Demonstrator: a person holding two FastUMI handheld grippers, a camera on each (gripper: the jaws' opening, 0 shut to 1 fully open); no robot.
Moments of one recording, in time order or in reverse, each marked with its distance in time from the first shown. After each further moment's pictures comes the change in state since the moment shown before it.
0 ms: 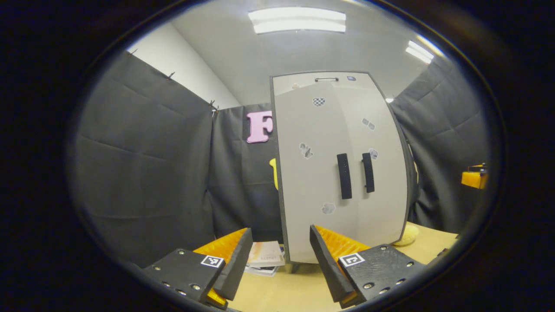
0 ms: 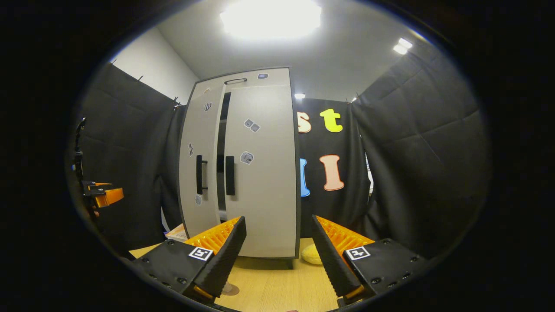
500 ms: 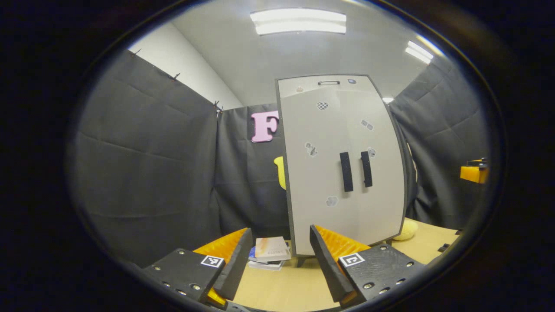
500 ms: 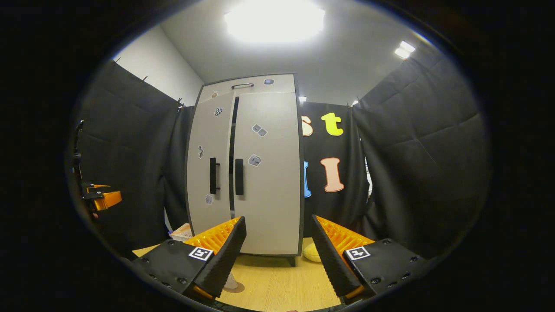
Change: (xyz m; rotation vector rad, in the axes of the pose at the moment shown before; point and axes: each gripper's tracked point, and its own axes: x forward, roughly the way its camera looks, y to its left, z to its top) left arm -0.041 0.025 -0.003 0.013 -0.005 0.000; right arm -0.032 0.020 0.008 -0.006 -0.014 0.002
